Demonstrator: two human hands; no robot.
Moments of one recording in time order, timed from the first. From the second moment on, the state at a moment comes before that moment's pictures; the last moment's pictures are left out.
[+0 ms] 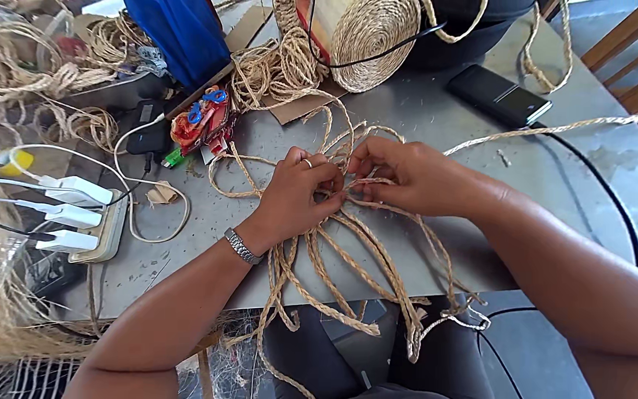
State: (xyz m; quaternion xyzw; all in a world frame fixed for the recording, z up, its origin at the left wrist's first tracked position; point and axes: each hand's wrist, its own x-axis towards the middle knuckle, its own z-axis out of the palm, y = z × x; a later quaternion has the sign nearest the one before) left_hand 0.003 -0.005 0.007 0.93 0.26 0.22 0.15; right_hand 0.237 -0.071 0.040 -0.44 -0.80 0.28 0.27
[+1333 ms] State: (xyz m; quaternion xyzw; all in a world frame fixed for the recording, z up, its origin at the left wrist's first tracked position) left_hand 0.003 -0.002 0.002 0.93 0.25 0.23 0.15; right_hand 0.246 -0.068 0.041 -0.48 -0.84 0.13 0.20
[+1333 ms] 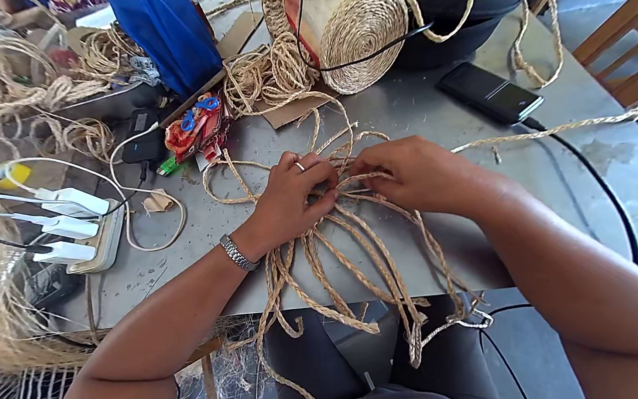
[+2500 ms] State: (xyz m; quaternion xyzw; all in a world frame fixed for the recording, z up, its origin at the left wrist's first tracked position) left_hand -0.003 -0.006 0.004 0.94 0.22 0.20 0.16; right_hand 0.244 -0.073 0.053 -0.52 -0.73 0.36 0.26
